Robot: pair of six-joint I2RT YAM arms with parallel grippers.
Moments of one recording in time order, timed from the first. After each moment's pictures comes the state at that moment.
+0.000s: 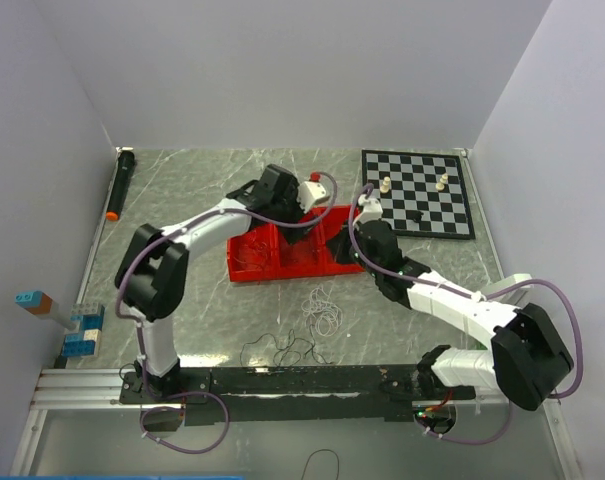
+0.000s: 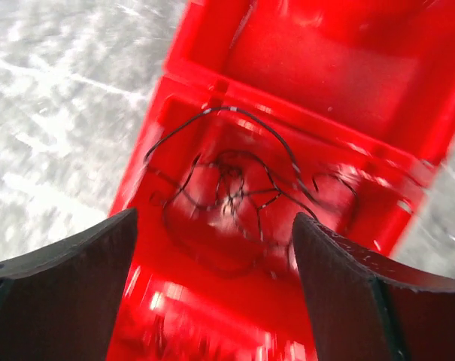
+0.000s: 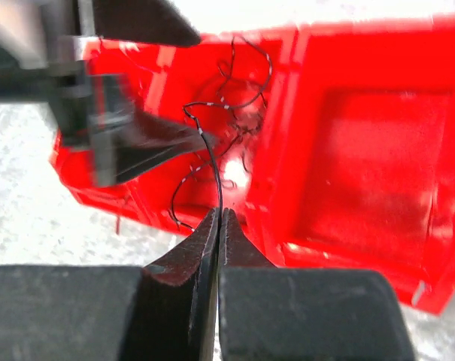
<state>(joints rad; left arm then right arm) -0.61 1.89 1.44 -0.32 0.23 0.43 0.63 1.21 0.64 0.17 0.09 0.52</state>
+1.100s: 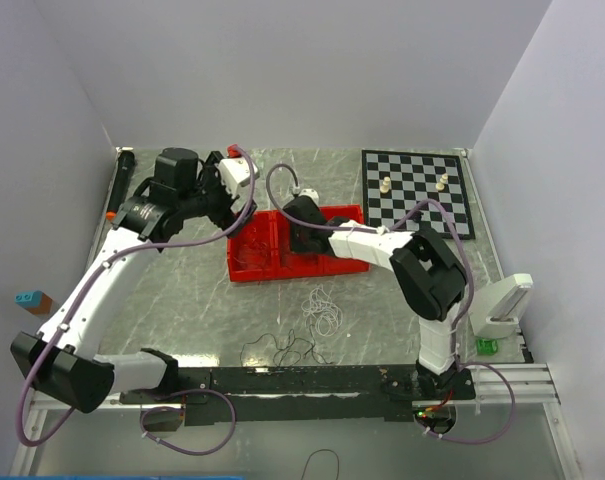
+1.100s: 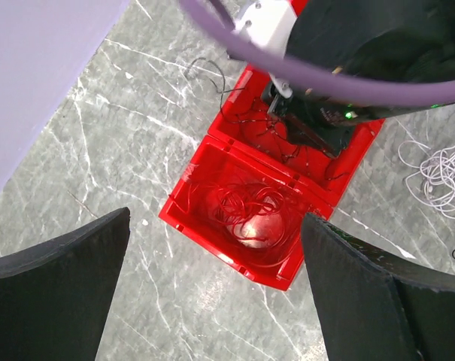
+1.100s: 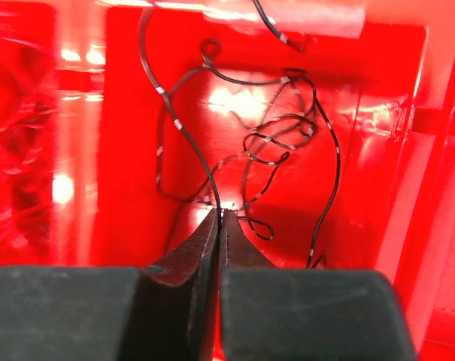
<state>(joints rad) -0.39 1.25 1.35 -0.63 0.35 0.47 0.75 1.89 1.27 -0.20 0.20 0.54</state>
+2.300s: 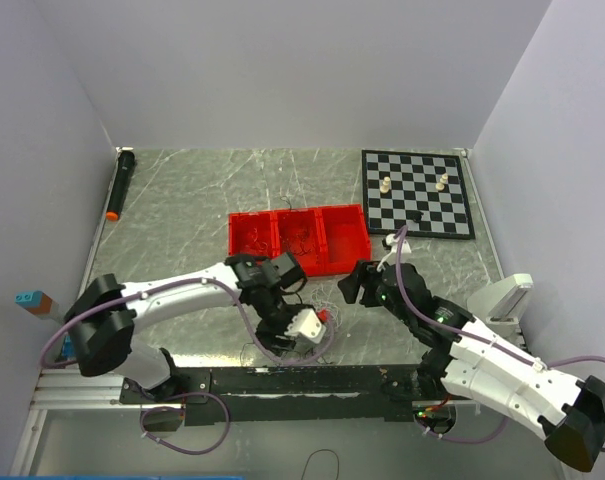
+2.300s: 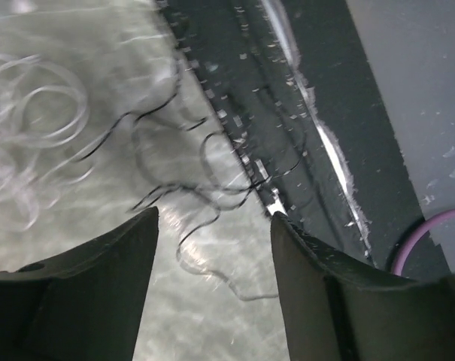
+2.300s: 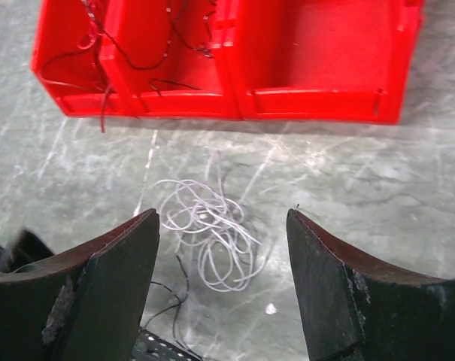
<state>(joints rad) -1.01 1.46 1.03 -0.85 0.61 0.90 0.79 0.71 0.47 -0.26 0.23 0.66</state>
